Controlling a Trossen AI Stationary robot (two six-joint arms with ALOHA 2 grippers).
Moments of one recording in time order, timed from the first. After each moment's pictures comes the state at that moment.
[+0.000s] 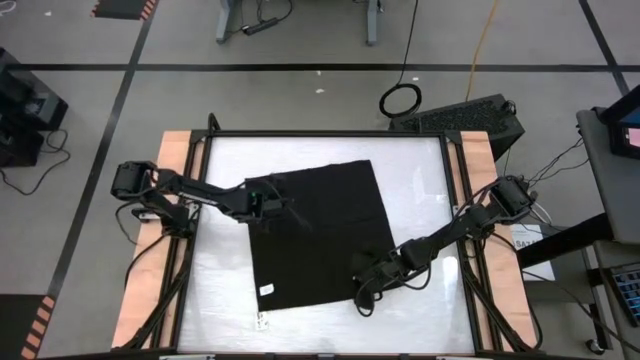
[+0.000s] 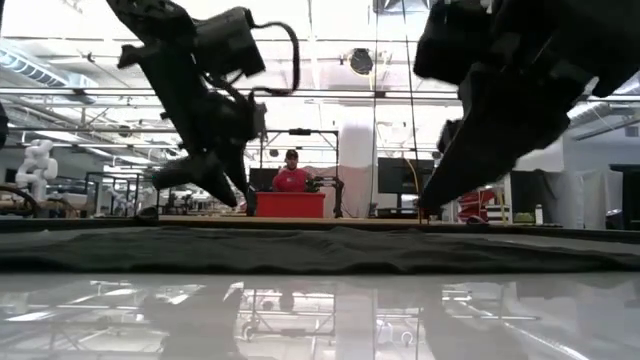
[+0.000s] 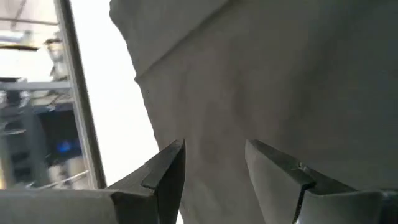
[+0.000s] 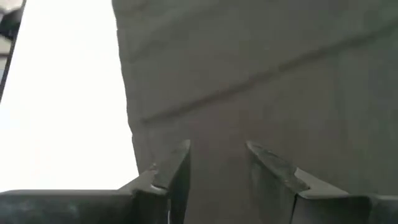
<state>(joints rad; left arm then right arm) -0.02 1.57 0.83 -0.39 -0.54 0.44 0.48 1.74 0.88 0.01 0.26 0.60</state>
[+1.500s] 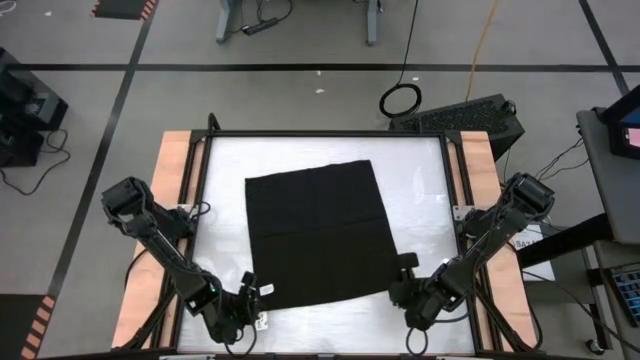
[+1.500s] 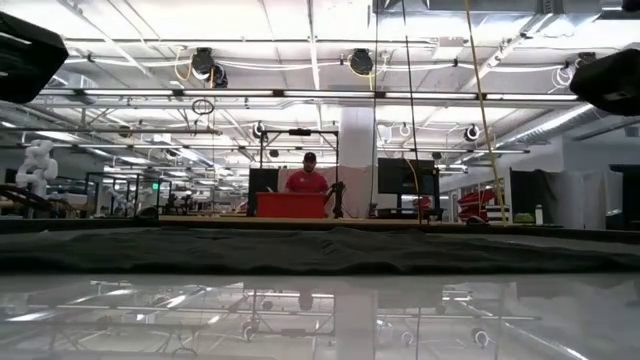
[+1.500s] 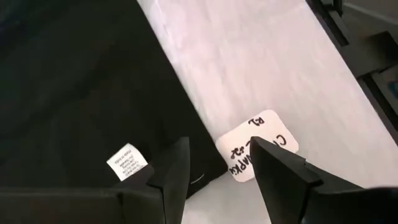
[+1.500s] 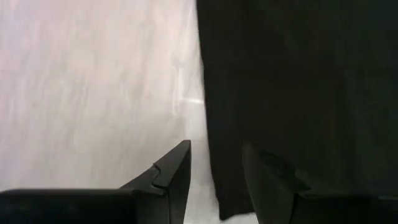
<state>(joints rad) -0.91 1.63 0.88 -0.30 -0.35 -0.41 0.82 1.59 0.93 -0.63 0.37 0.64</state>
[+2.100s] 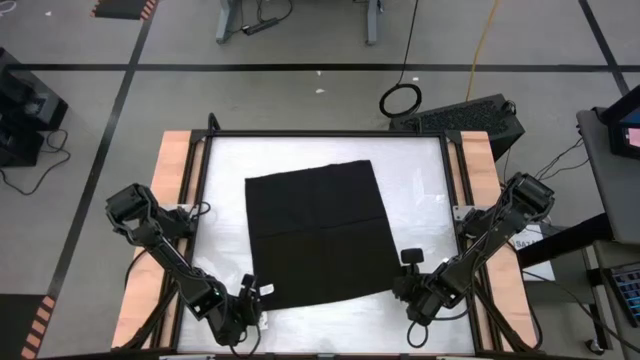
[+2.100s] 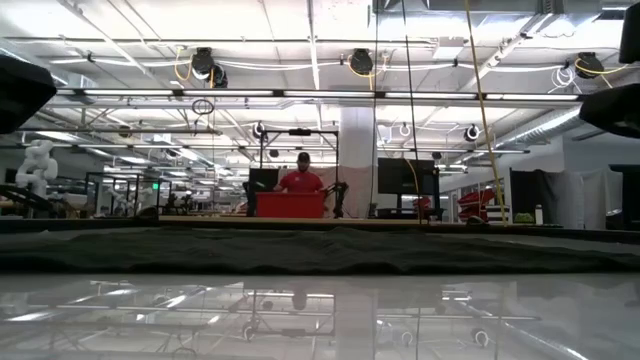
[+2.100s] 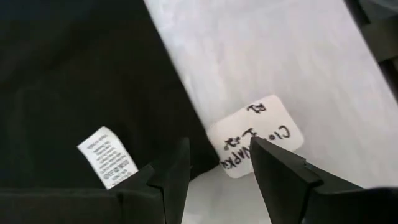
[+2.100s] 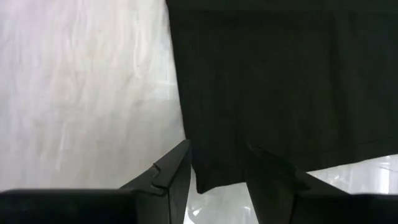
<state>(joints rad) -0.90 1.70 0.89 -0.30 -0.32 -0.49 0.83 1.59 0.85 -0.64 0.37 0.72</state>
